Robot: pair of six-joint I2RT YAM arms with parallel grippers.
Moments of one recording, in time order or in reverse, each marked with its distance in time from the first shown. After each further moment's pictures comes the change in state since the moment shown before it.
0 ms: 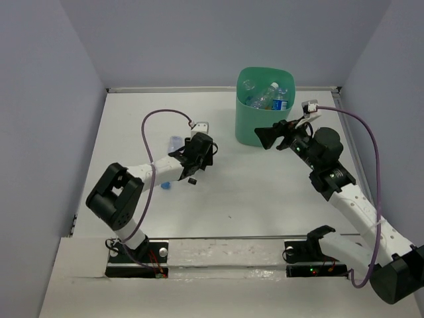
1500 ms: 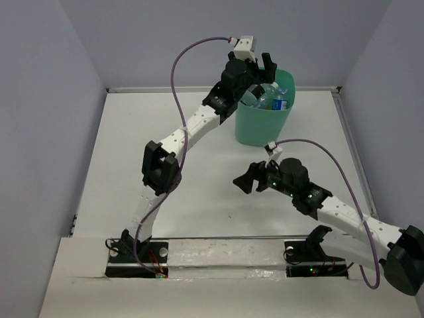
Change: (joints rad) left arm -0.029 0.616 1.360 0.133 0.227 0.074; right arm 0.303 -0.041 -0.344 -0.010 -0.005 0.124
